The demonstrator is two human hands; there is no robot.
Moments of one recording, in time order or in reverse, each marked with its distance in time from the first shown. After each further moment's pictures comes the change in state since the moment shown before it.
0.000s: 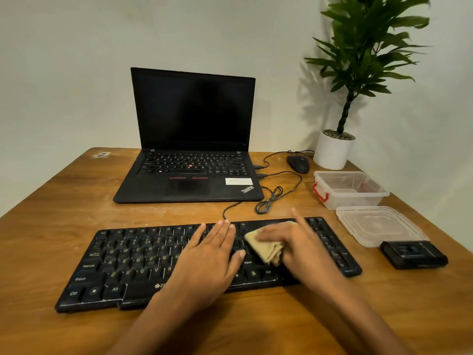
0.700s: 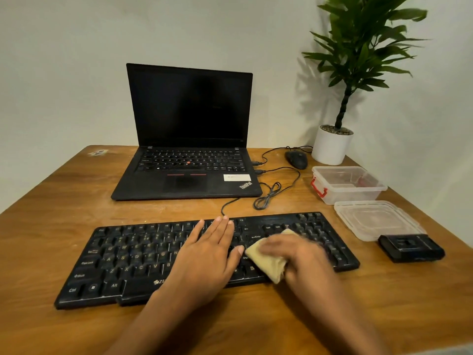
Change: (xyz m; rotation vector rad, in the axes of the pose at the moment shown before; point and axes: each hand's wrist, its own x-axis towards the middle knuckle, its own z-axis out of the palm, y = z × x) left_hand 0.000 0.001 0.001 -0.026 0.055 -0.006; right_hand -0.033 -0.012 0.001 0.104 0.080 -0.011
